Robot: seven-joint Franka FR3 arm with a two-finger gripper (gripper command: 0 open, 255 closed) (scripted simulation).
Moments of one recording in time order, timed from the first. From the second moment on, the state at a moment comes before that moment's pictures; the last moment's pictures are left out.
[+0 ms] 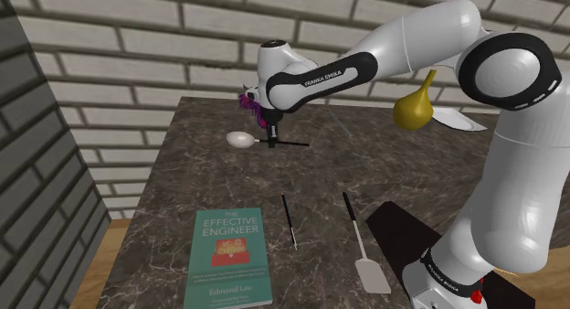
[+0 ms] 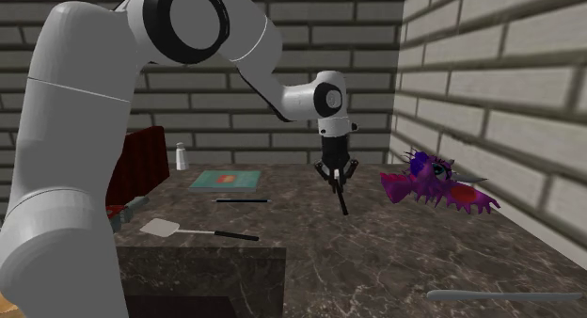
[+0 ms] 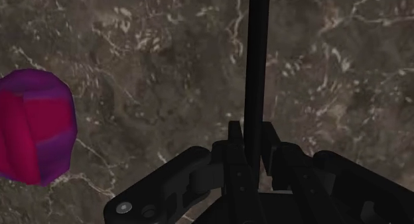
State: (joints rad) arm 0.18 0.32 0.09 -1.82 -0.20 2.11 -0.64
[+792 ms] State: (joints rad) arm 0.18 0.26 0.09 -1.74 -0.19 1.97 -0.67
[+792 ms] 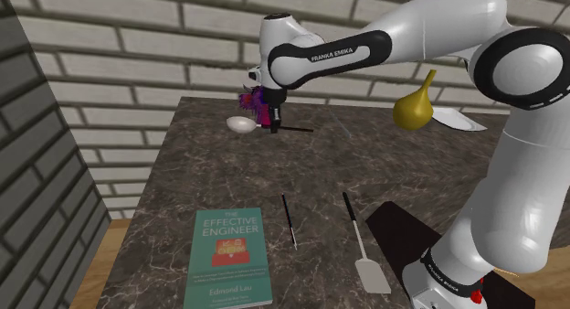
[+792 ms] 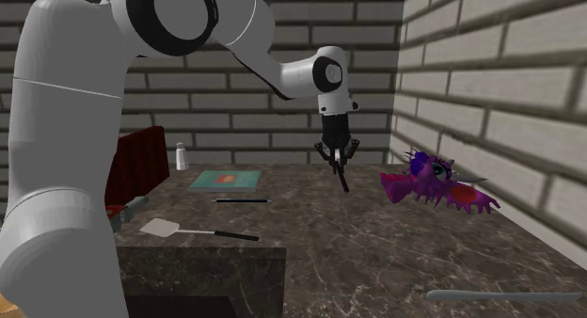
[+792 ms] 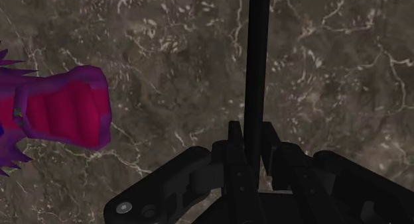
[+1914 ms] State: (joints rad) arm 0.25 -0.11 0.17 -2.11 -0.13 1.96 -0.54
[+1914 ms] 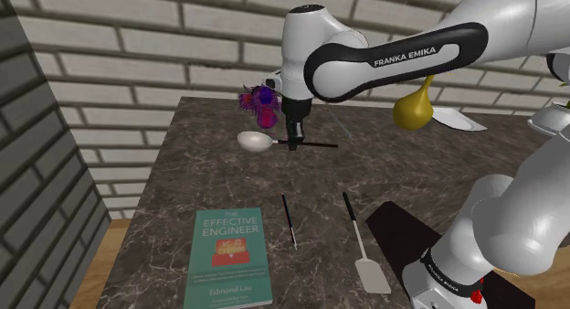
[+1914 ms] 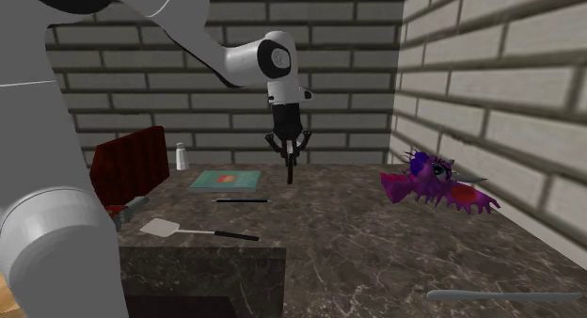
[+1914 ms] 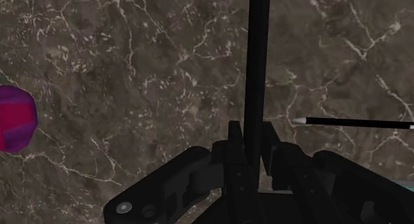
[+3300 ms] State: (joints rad) arm 0.46 -0.55 0.37 -2.53 0.07 1.92 -0.27
